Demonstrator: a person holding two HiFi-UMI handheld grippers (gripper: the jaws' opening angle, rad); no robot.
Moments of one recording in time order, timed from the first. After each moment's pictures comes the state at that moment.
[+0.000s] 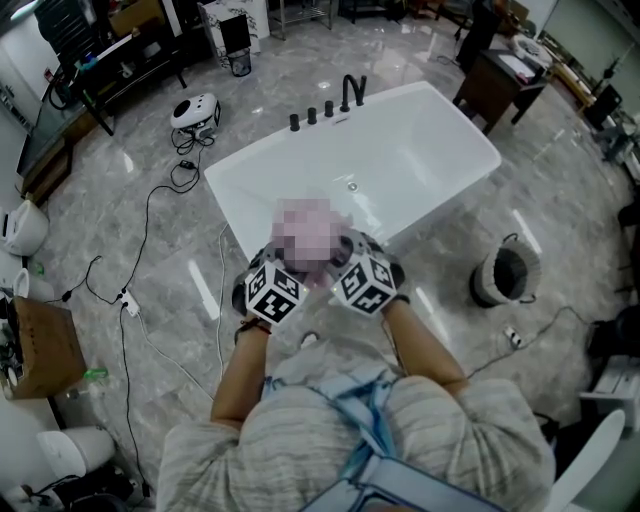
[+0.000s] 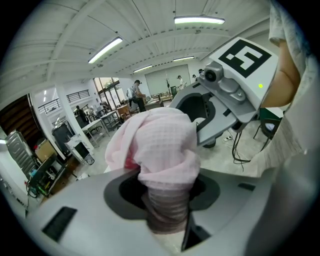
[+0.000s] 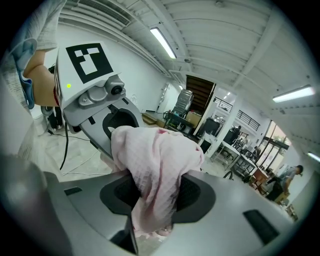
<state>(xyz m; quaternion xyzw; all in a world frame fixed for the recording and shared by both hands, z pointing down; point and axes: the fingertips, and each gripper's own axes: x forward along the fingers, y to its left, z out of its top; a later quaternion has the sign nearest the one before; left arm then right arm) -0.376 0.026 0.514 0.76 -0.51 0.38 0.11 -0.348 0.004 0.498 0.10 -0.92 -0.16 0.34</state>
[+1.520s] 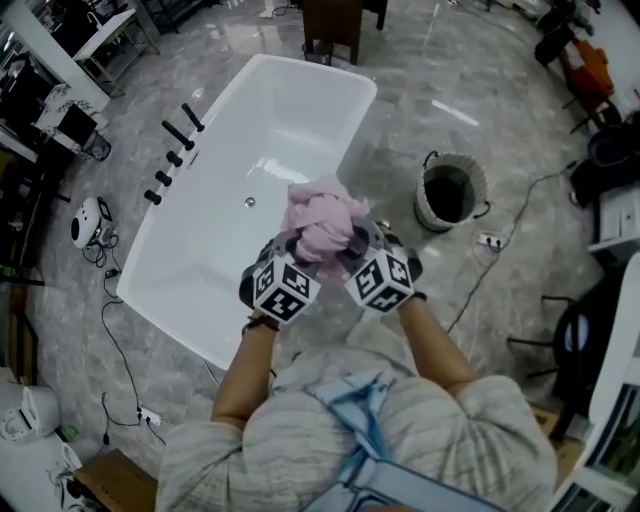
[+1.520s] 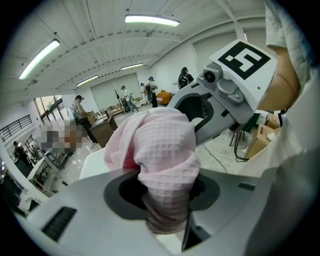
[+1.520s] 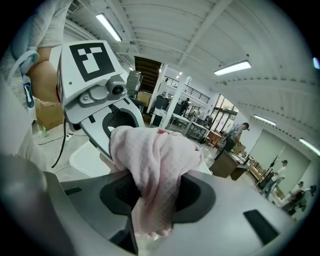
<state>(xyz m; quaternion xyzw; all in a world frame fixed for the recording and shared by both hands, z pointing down) -0.060 -0.219 0.514 0.88 -0.24 0.41 0.00 -0.027 -0.224 0.497 0.36 -0.86 -0.05 0.36</state>
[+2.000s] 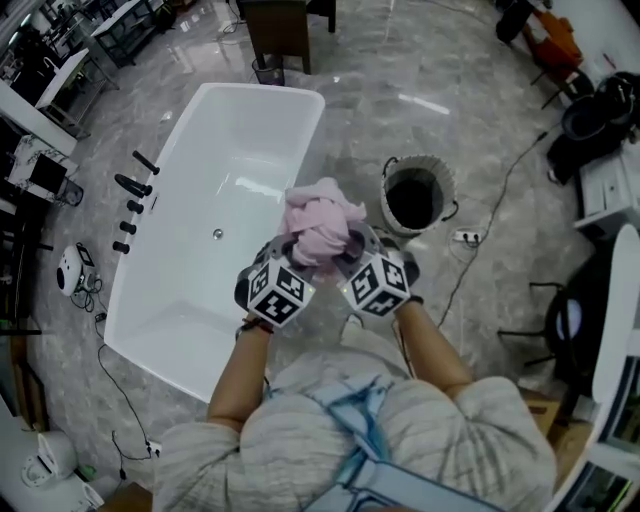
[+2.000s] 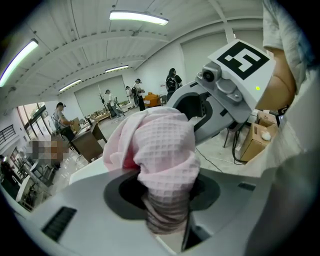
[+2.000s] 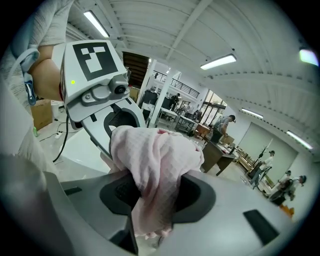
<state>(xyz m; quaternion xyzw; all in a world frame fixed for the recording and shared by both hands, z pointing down) 0.092 -0.274 0.509 0.90 -0.17 0.41 -0.03 0.127 -0.274 0.492 0.41 -0.83 -0.02 0.38</state>
